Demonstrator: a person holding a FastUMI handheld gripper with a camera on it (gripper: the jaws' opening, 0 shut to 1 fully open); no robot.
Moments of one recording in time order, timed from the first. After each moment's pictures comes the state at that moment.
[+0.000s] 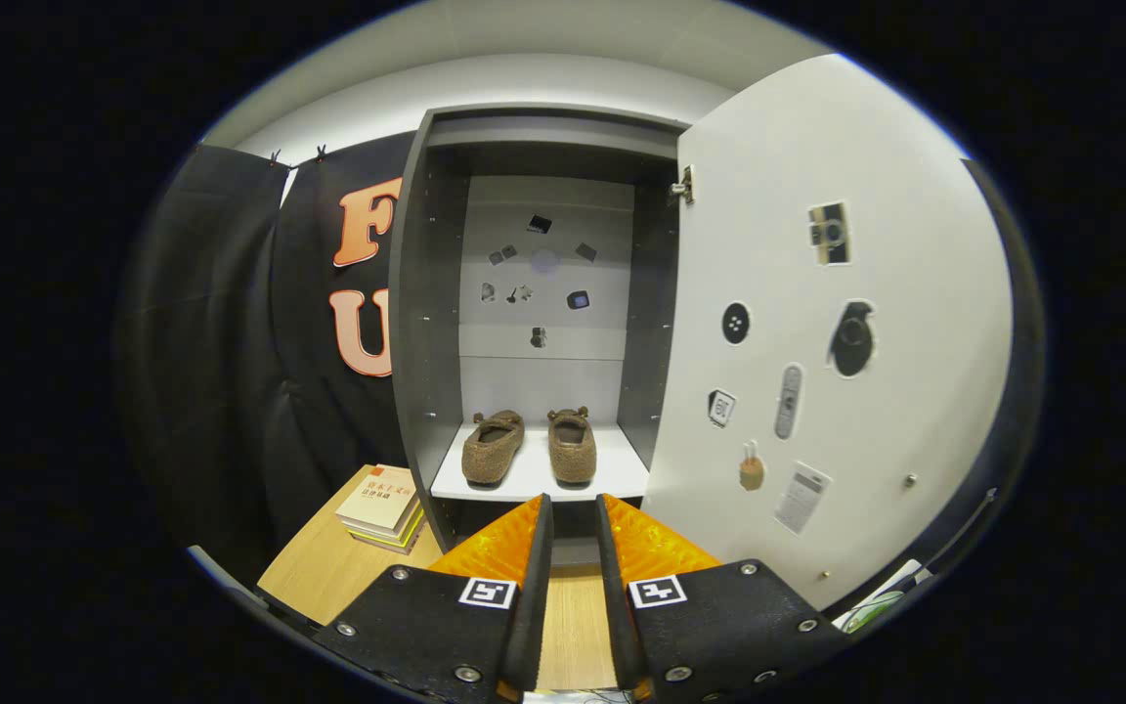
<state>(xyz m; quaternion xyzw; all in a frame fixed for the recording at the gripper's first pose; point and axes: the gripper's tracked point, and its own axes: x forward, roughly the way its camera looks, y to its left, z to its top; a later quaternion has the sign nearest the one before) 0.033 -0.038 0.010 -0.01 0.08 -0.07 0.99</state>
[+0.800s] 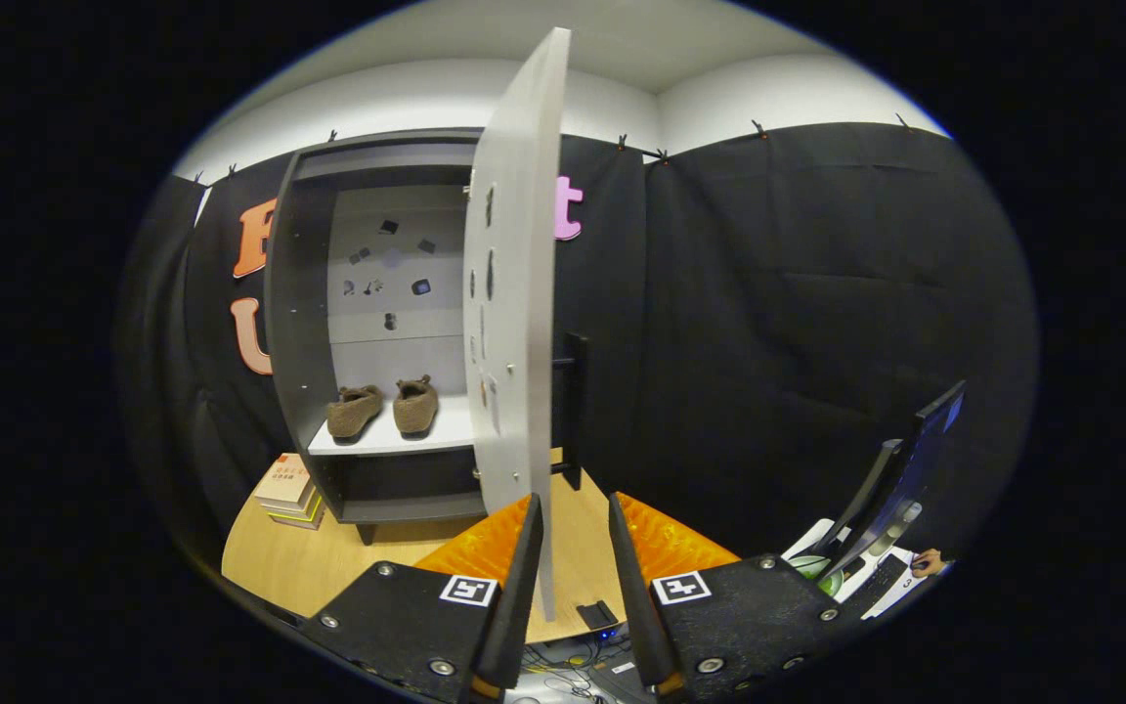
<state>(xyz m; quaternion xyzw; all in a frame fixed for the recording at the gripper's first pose) -0.093 -0.221 -0.031 0.02 0.10 -0.22 0.97</state>
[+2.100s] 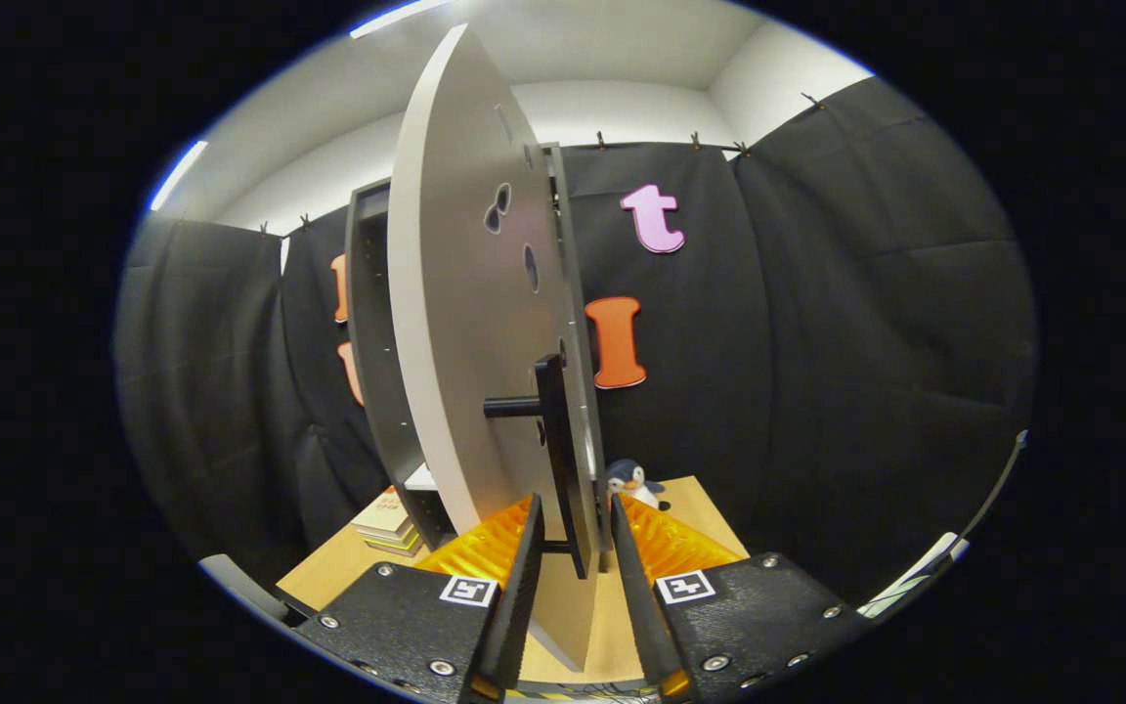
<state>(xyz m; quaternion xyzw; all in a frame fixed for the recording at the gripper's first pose) -0.010 -0.163 -0.034 0.07 0.04 0.00 1.00</state>
